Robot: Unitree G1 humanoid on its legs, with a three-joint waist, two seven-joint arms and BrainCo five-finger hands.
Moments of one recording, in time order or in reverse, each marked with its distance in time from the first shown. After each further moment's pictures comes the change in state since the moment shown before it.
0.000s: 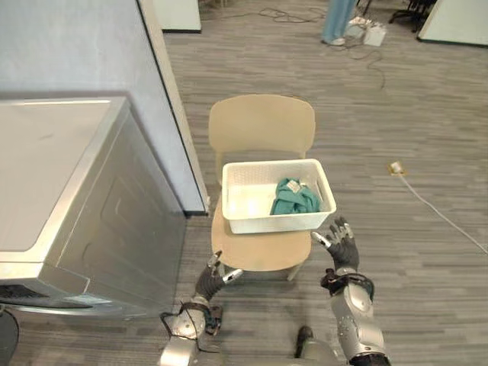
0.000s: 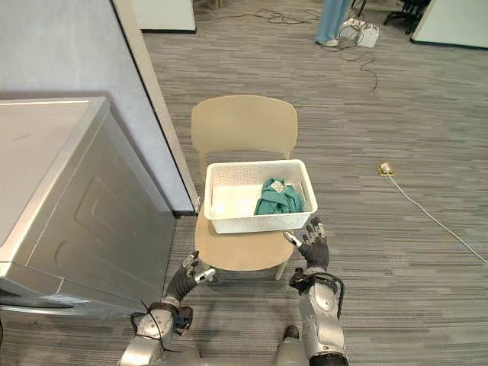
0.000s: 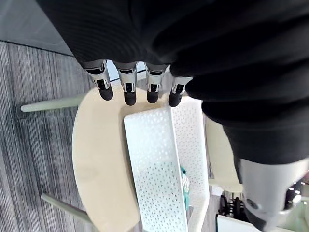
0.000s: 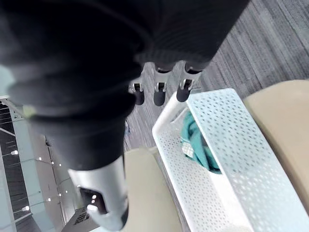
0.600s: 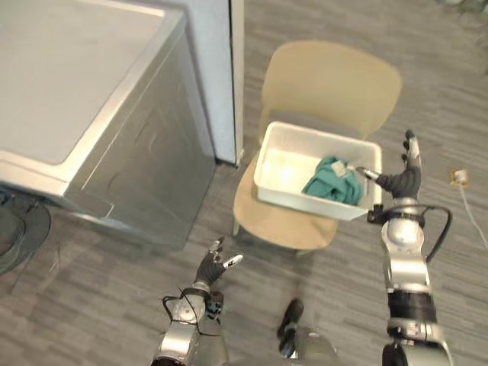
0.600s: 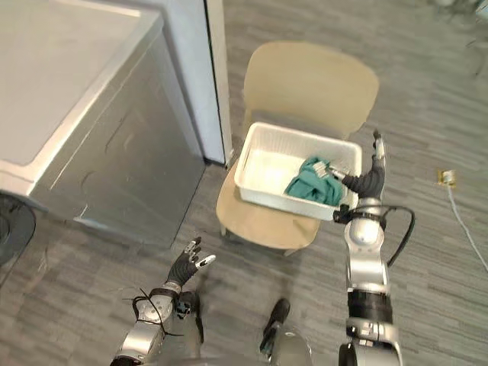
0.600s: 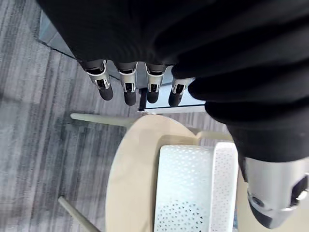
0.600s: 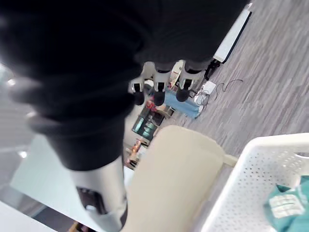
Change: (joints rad) left arm -0.086 0.027 0.022 -0.034 -0.018 -0.006 -0.049; right arm -0.476 -0.300 -0.173 0.040 -0.549 0.091 -0.110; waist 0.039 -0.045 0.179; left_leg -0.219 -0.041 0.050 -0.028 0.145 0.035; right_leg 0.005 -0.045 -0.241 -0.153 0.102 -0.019
